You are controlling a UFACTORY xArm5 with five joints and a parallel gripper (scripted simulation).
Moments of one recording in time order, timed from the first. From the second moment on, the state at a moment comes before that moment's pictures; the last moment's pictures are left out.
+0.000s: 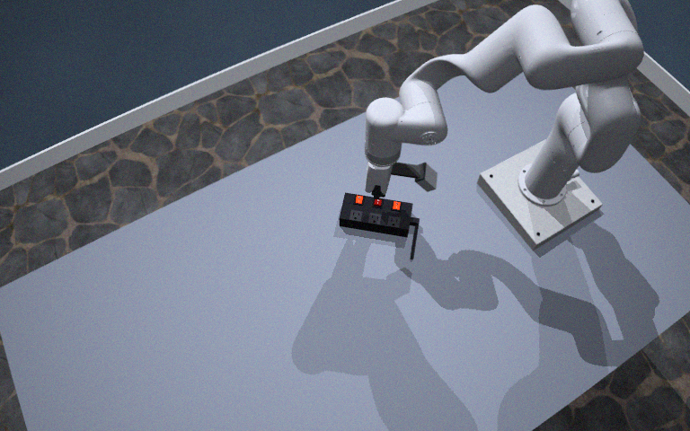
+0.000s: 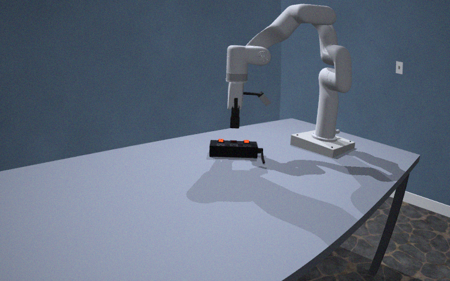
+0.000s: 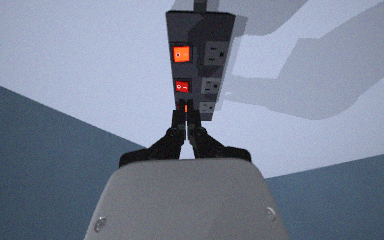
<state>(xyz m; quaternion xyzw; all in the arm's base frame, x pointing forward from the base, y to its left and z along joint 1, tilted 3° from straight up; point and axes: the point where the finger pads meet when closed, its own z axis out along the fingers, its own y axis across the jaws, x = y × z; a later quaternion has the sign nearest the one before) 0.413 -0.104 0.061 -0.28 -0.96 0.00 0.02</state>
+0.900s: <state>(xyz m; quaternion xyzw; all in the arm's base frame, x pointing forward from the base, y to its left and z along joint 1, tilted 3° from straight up) 0.413 -0.104 0.058 -0.28 -0.96 0.00 0.02</state>
